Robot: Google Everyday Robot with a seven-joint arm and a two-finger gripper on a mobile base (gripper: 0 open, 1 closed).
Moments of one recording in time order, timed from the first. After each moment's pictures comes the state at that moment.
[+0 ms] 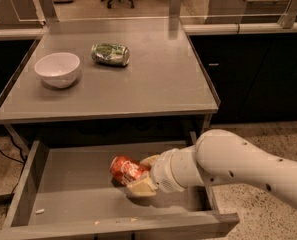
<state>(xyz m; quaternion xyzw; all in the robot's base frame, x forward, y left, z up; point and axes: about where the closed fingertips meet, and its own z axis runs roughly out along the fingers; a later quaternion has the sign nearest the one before) 0.419 0.019 0.695 -0.48 0.79 0.25 0.29</state>
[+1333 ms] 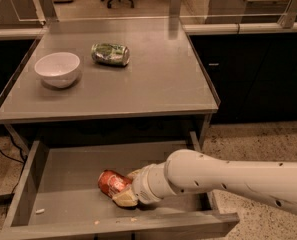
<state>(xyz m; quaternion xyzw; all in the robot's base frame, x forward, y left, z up) 0.425 0.069 0.607 -0.47 0.80 0.27 0.27</state>
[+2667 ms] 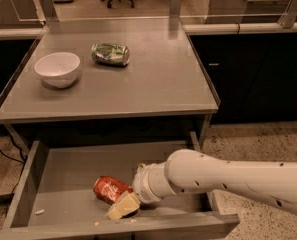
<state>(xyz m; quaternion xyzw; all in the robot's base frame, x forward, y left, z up) 0.425 0.069 0.607 -0.47 0.80 0.27 0.27</state>
